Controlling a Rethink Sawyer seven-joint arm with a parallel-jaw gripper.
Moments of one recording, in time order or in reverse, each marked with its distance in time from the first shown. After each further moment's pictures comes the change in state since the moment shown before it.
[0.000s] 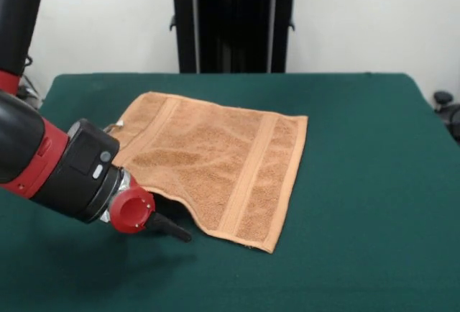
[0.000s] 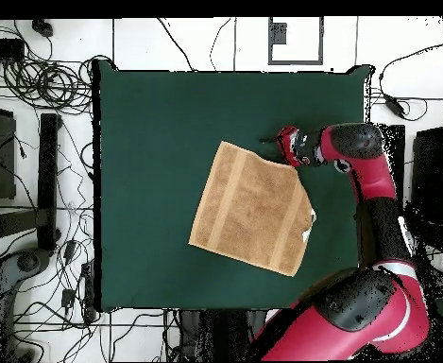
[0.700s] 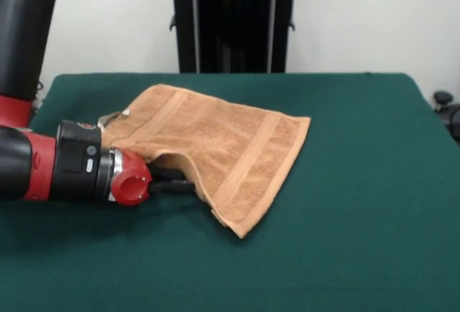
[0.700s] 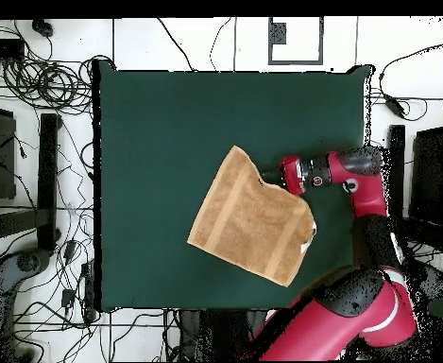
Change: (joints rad) arm -0.053 0.163 -0.041 -0.082 0.080 0.392 0.052
